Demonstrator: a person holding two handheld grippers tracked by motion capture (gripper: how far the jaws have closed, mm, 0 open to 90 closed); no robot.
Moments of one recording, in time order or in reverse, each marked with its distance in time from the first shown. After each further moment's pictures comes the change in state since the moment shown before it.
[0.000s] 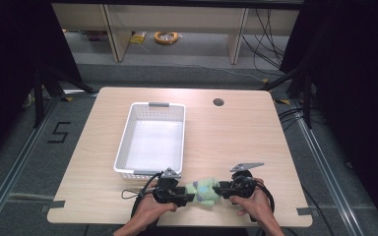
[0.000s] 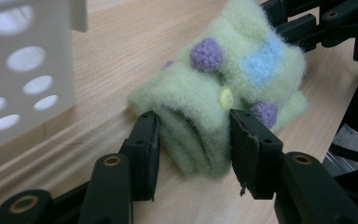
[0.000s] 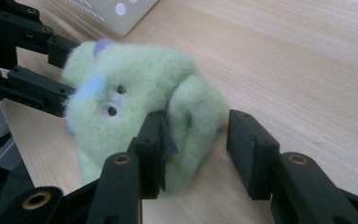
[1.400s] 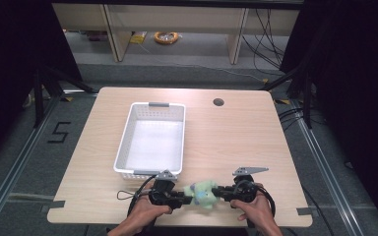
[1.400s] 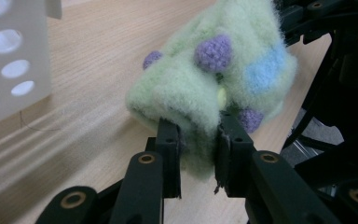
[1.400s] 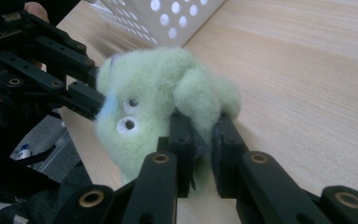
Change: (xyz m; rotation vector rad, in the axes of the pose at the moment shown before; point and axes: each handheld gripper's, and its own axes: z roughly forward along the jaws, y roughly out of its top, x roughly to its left) left arm 0.000 -0.006 -0.016 -0.016 -0.092 -0.010; right arm 0.015 -0.008 -0.010 -0.095 0.156 0.032
